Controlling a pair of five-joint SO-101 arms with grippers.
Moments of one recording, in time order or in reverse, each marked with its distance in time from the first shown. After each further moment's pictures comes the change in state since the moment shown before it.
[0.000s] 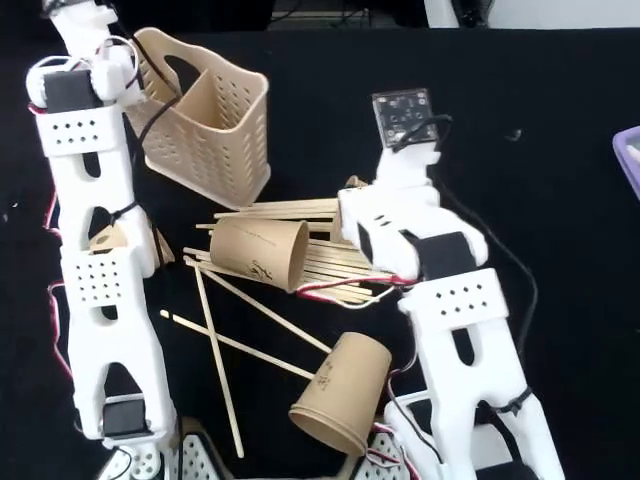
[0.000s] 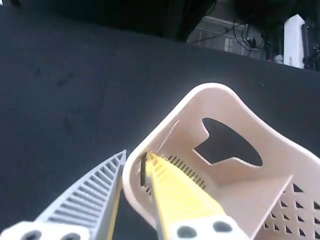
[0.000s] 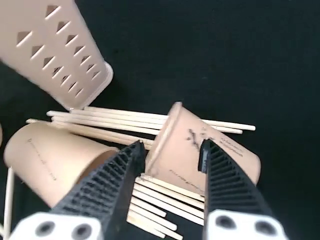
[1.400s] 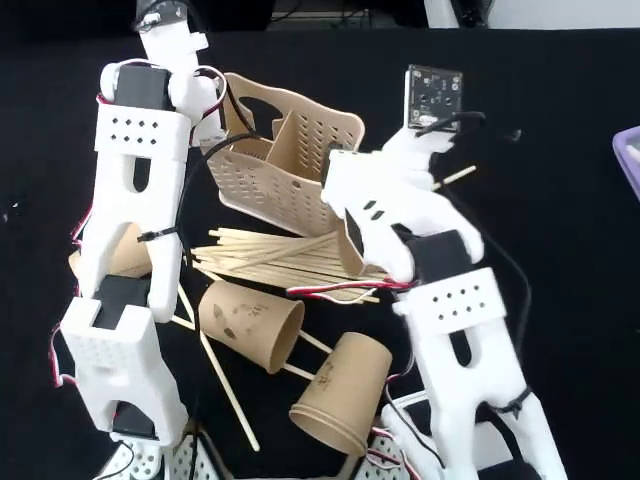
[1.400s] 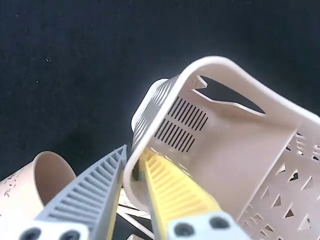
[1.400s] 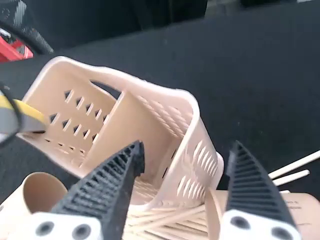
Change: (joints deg) left arm 14.5 -33.6 49.8 2.7 8.2; right arm -5.0 1.2 -2.0 -11.9 -16.7
